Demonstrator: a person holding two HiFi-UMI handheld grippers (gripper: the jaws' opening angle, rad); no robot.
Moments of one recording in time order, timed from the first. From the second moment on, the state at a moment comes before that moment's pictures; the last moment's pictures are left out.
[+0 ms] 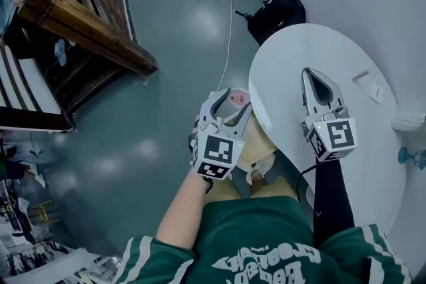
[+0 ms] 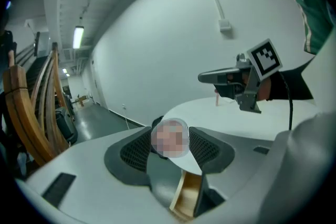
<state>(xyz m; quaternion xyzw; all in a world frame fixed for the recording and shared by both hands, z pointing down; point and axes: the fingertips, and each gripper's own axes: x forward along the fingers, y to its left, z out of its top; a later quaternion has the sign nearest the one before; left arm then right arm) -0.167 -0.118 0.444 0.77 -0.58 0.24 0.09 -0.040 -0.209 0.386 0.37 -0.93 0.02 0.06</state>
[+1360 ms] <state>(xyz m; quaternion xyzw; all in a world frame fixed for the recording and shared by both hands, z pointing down) -0.084 -0.070 0.775 0.81 -0.22 0.53 0.12 0.025 -0.176 0.467 0.41 -0.90 0.04 0.17</state>
